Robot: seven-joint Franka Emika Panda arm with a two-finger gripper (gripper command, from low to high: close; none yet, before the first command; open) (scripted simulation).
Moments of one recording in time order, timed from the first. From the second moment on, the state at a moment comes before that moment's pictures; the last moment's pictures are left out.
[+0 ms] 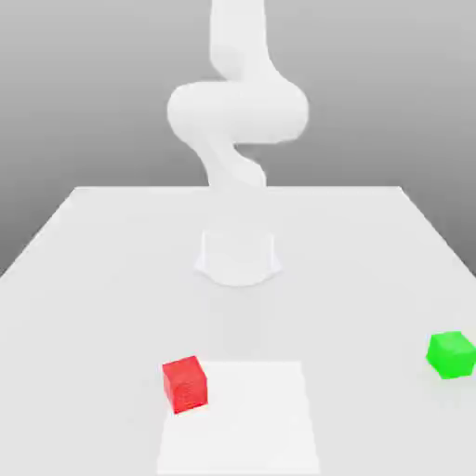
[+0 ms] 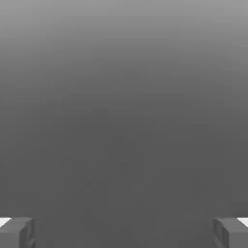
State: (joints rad) arm 0.03 -0.72 -0.05 -2.35 0.01 2.35 0.73
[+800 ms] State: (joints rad) arm 0.07 0.11 -0.25 -2.76 0.10 2.87 0.10
